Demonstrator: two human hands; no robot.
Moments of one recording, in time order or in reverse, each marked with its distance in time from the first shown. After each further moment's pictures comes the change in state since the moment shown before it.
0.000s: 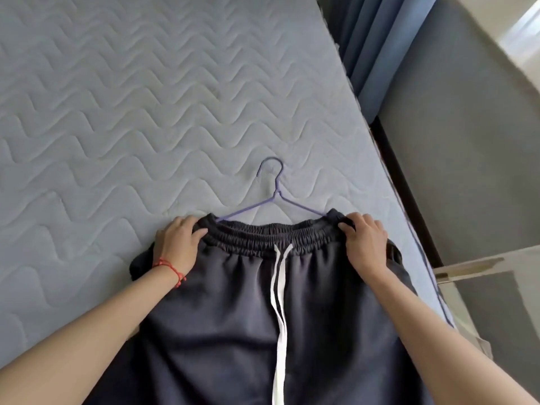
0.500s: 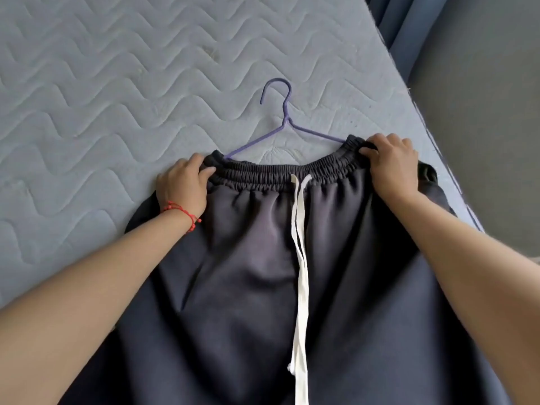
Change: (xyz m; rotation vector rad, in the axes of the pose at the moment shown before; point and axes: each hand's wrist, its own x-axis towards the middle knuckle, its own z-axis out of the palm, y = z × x) left_hand 0.086 0.014 0.025 0.103 0.279 0.072; right_hand 0.112 -0.012 0.026 -0.001 0.108 -0.117
